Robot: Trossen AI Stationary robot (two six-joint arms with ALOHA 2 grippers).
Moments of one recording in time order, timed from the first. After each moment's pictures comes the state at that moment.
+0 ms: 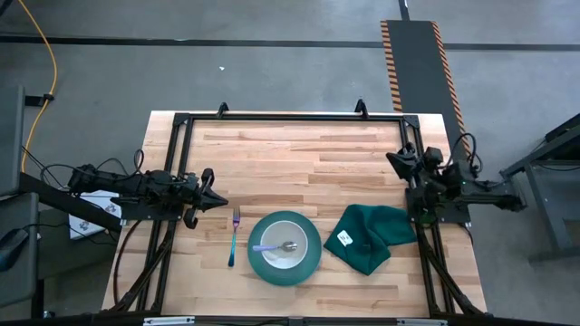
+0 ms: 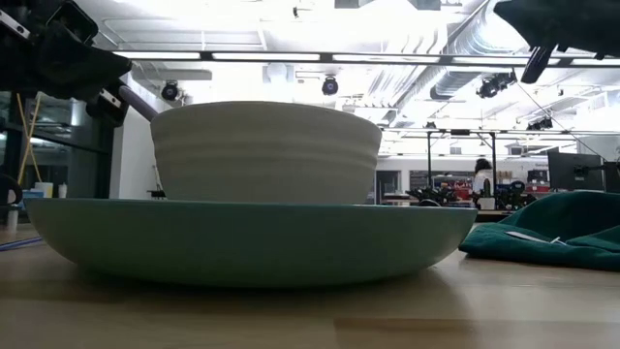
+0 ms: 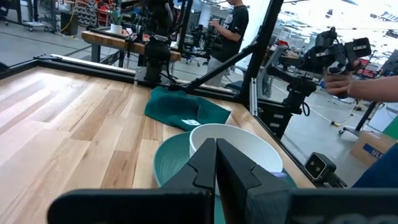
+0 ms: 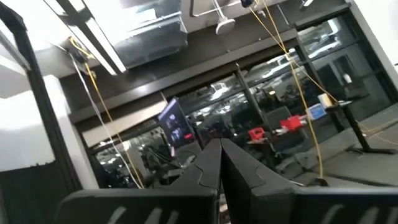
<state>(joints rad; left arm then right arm) -0.05 0.06 0.01 0.01 0.01 -0.24 -0.01 0.00 0.10 0.38 0.26 0.32</state>
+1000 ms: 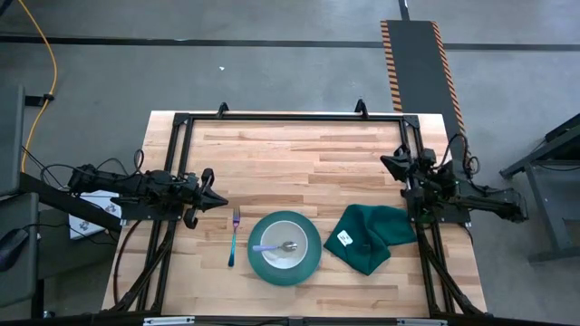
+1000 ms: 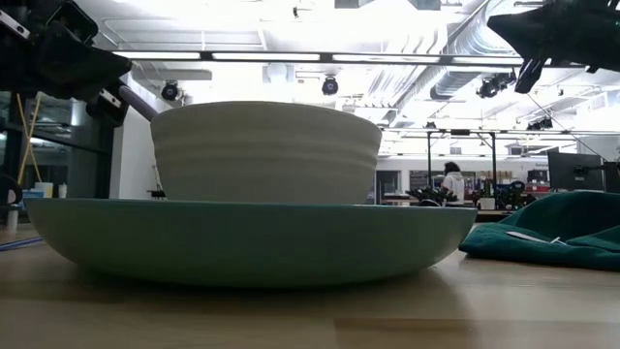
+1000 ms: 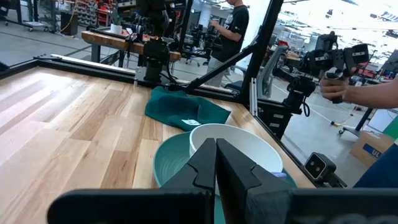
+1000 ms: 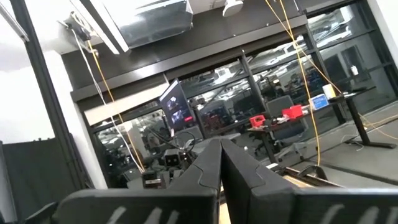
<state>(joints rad) -0.05 0.06 0.01 0.01 0.01 -0.24 -0.17 0.01 0.08 0.33 0.07 0.34</state>
